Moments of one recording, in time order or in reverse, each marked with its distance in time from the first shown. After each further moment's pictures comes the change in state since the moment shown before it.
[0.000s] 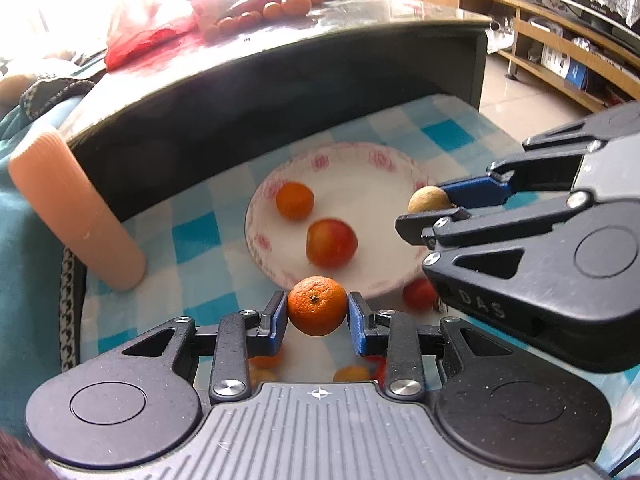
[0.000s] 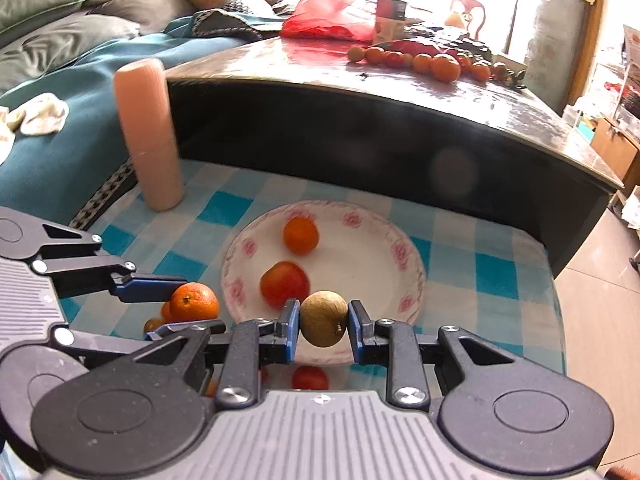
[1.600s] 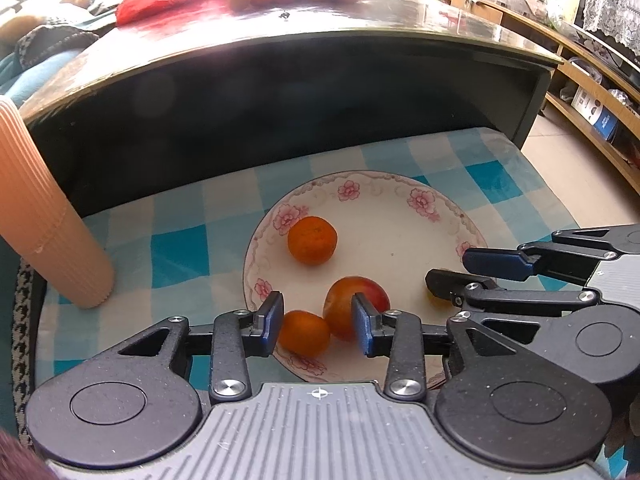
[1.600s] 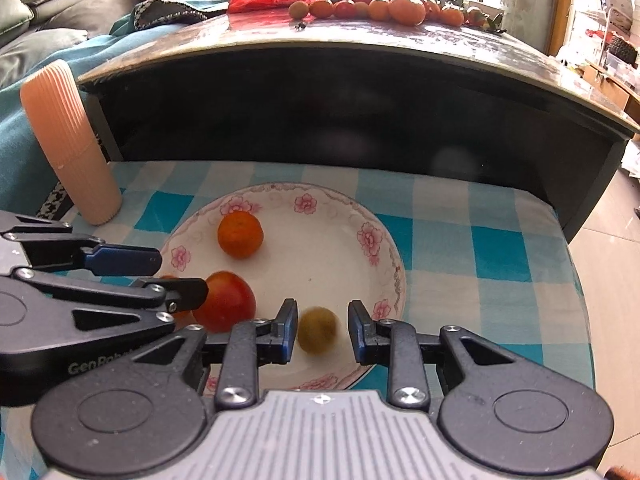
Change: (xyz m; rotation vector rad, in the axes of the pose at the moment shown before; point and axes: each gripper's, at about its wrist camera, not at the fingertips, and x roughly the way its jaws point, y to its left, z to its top) left arm 0.059 0.030 0.040 -0.174 0.042 -0.043; right arm 0.062 -0.037 0.006 0.127 0.074 -0.007
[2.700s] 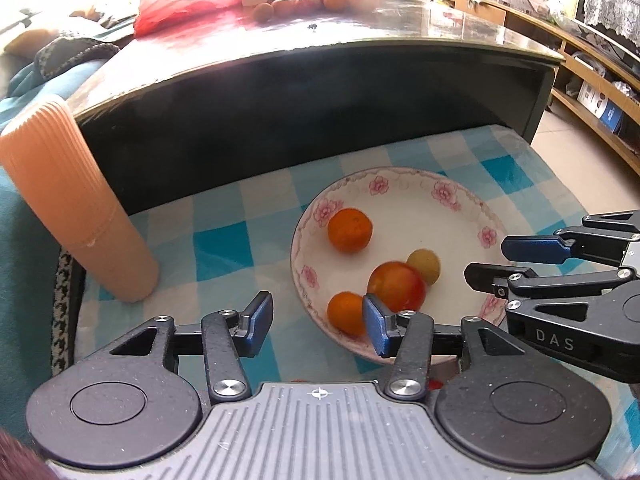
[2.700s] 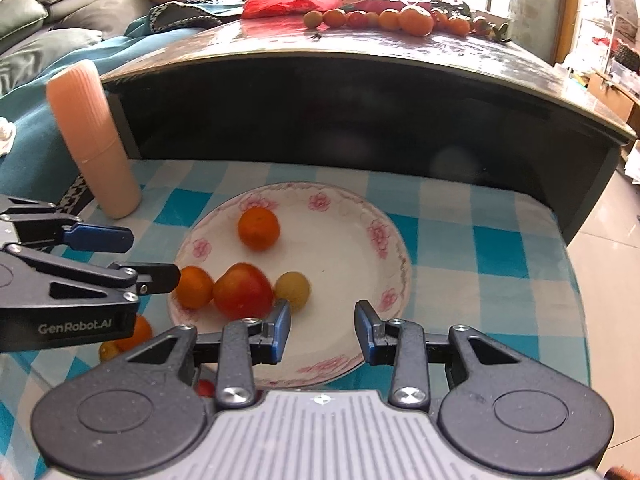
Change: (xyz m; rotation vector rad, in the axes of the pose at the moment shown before) left arm -0.022 0.022 -0.007 0.040 -0.002 0.043; right arm -0.017 0.007 -0.010 -0.025 -0.008 0.027
